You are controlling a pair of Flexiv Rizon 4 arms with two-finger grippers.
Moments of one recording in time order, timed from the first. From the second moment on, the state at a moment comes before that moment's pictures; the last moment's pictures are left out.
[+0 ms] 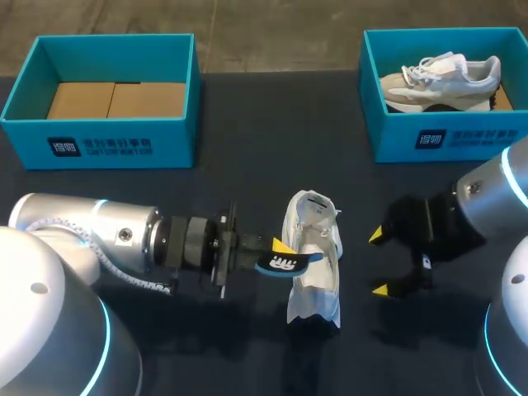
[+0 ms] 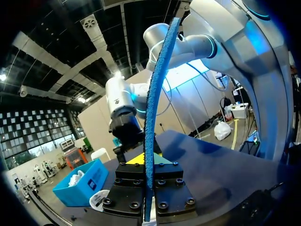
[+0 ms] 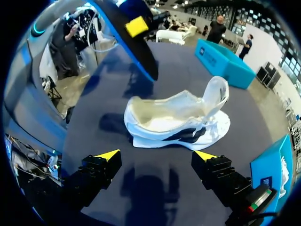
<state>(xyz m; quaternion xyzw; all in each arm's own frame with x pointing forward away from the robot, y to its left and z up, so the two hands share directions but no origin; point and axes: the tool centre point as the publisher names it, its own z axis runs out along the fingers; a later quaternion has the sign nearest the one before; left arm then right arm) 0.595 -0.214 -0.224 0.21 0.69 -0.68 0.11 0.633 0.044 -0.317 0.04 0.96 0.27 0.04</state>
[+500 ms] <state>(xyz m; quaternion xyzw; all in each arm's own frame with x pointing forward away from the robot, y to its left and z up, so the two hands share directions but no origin) 0.595 -0.217 -0.224 0.21 0.69 -0.69 0.11 0.638 0.051 -0.325 0.07 0.97 0.24 0.02</state>
